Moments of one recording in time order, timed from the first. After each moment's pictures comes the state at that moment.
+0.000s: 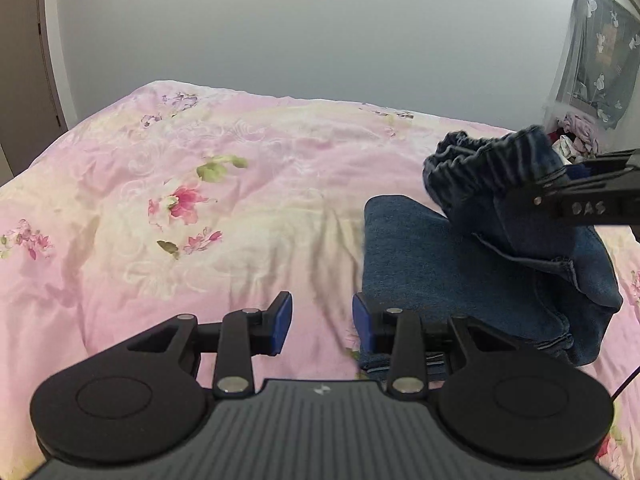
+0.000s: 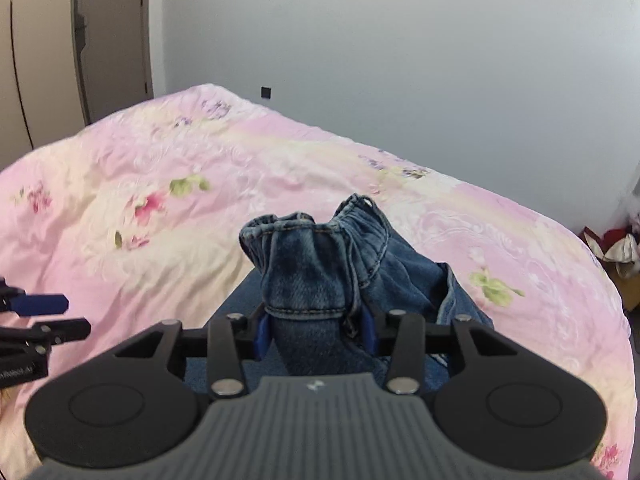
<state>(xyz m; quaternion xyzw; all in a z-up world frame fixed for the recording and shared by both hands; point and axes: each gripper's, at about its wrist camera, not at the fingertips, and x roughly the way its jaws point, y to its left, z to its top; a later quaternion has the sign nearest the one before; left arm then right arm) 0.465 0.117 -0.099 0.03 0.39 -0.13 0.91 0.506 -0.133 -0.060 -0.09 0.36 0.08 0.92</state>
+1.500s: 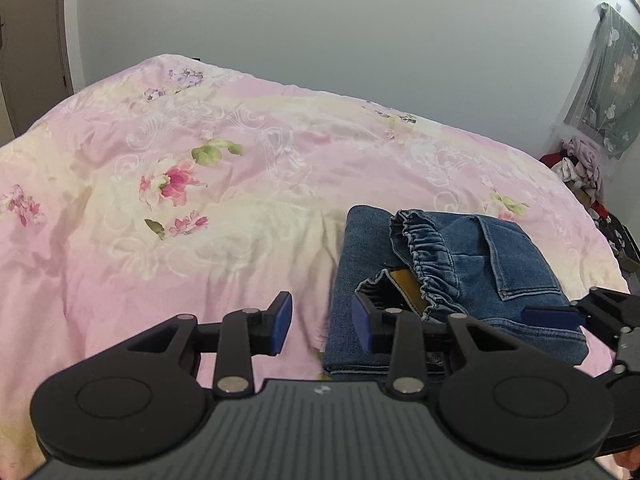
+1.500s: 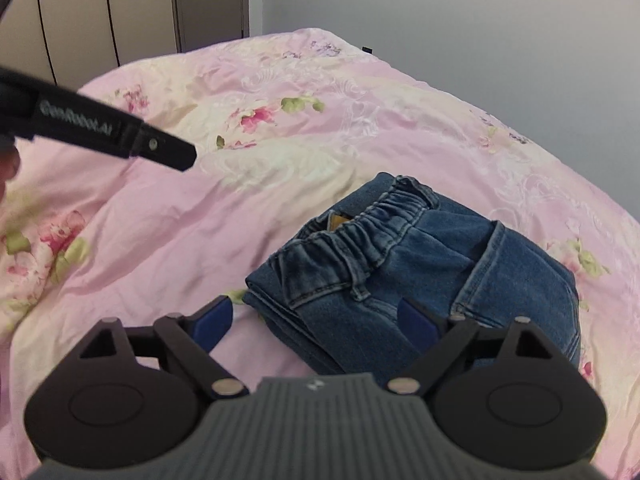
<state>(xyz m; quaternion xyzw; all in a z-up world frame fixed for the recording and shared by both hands) 0.480 0.100 -0.093 -0.03 0.41 -0.12 0.90 0.451 -0.148 -0.110 -0.06 0.41 0.22 0.88</state>
